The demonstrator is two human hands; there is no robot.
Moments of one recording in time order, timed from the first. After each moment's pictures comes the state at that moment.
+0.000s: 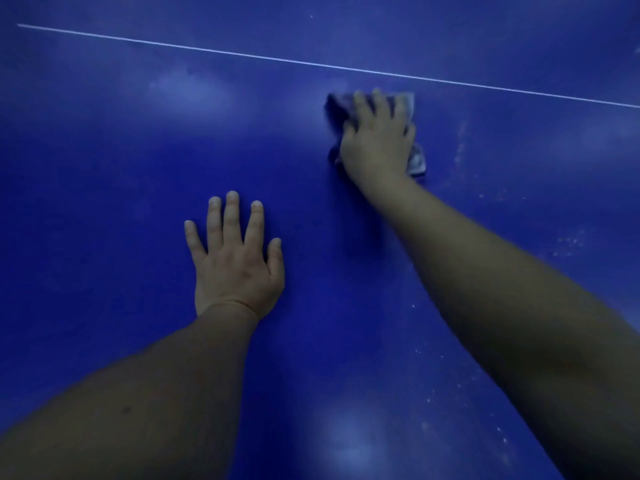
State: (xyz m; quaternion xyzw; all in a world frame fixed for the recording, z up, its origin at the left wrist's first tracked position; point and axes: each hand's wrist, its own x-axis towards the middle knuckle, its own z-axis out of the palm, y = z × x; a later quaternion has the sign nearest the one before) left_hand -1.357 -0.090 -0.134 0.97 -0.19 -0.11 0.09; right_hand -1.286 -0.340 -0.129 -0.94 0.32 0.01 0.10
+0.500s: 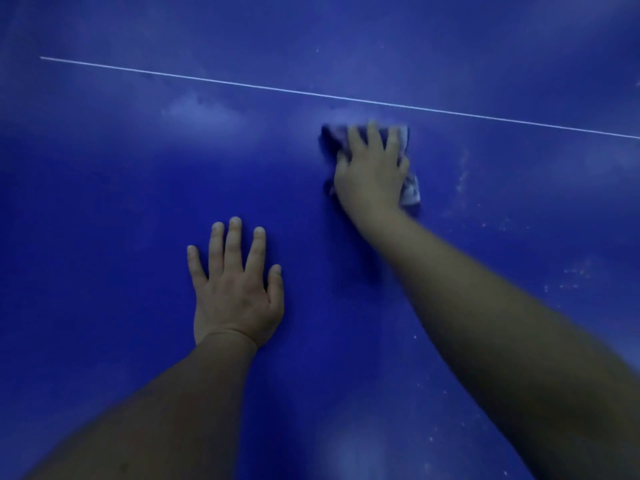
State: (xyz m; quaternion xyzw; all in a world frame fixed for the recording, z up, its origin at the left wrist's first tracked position) left_hand -1.356 -0.091 -0.136 0.97 -0.18 -0.10 0.09; right_hand -1.281 -0.328 -0.132 -0.94 0.32 0.00 0.11
